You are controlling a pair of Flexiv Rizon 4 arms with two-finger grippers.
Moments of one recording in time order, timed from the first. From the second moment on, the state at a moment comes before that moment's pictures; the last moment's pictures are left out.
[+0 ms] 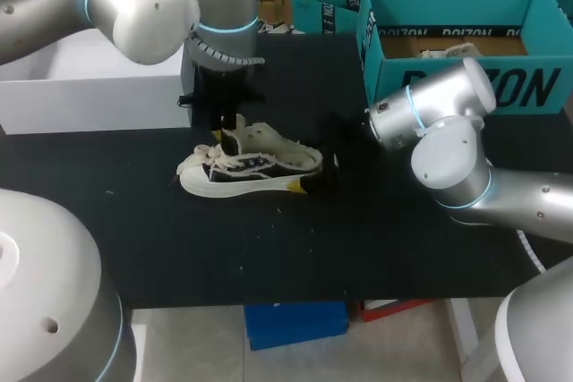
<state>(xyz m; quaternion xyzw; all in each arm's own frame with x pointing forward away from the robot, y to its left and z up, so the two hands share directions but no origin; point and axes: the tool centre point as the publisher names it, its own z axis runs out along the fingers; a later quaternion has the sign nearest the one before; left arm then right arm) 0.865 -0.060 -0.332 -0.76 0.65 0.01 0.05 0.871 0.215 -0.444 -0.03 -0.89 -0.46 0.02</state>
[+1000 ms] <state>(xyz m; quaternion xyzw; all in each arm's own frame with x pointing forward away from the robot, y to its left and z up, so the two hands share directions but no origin) 0.856 -0.031 -0.363 -0.78 0.61 -0.08 -0.05 0.872 0.216 -0.444 -0.03 -0.89 -0.46 0.02</state>
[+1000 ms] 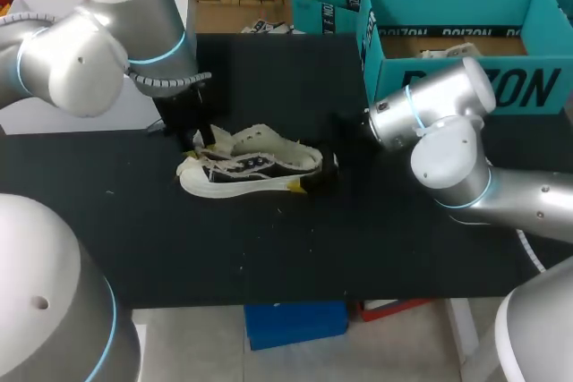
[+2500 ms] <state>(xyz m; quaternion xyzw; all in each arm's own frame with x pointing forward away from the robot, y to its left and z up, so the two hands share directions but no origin) 0.859 -0.098 -0.263 -0.23 0.95 -0.04 -0.20 0.872 0.216 -0.444 -0.03 -0.89 -0.46 0.02</state>
